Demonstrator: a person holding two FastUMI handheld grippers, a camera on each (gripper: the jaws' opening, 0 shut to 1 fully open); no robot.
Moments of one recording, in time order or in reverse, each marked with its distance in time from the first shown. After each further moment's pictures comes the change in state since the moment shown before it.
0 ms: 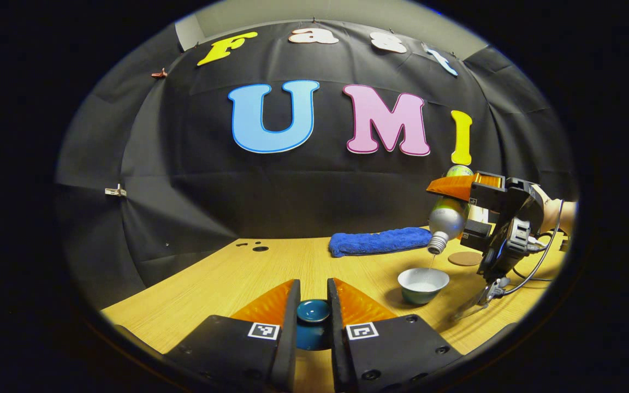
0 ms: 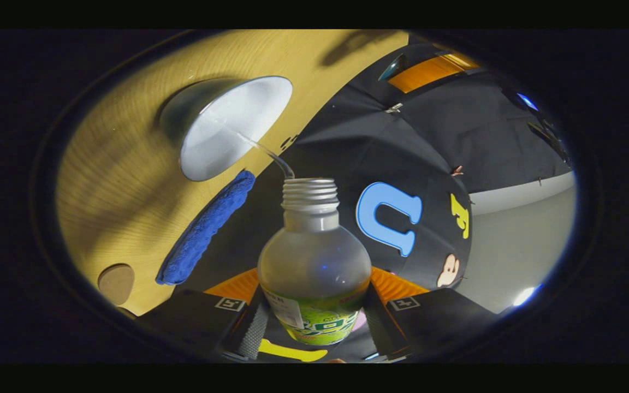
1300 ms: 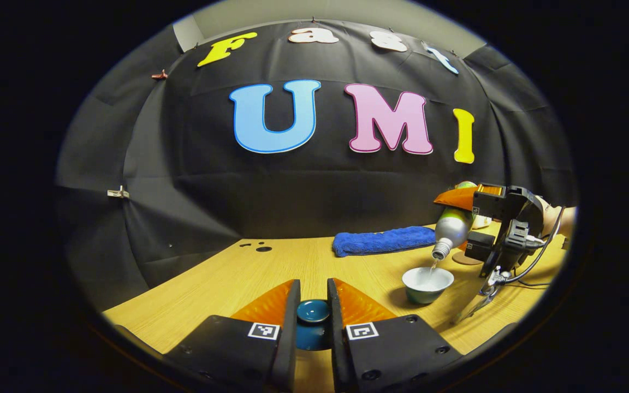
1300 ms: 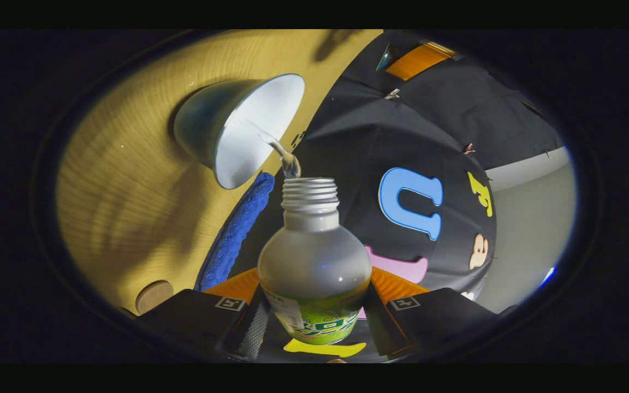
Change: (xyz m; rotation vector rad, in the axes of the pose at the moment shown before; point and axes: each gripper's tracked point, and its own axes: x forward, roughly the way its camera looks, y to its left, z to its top) left arm 0.002 0.005 -0.001 0.009 0.001 0.015; right arm -0.004 0.026 0.001 0.132 0.043 0.076
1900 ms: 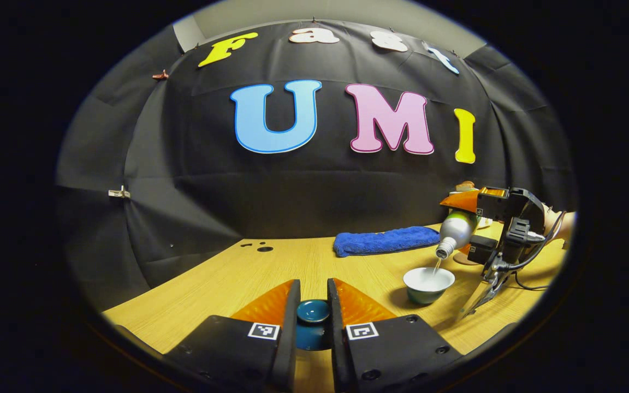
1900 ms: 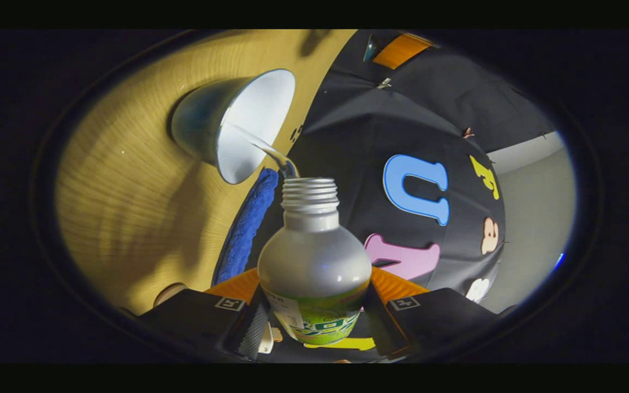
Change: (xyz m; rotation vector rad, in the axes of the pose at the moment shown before) left arm 0.000 0.001 0.000 -0.001 -0.001 0.007; right arm -0.007 0.017 -0.008 0.111 0.055 0.042
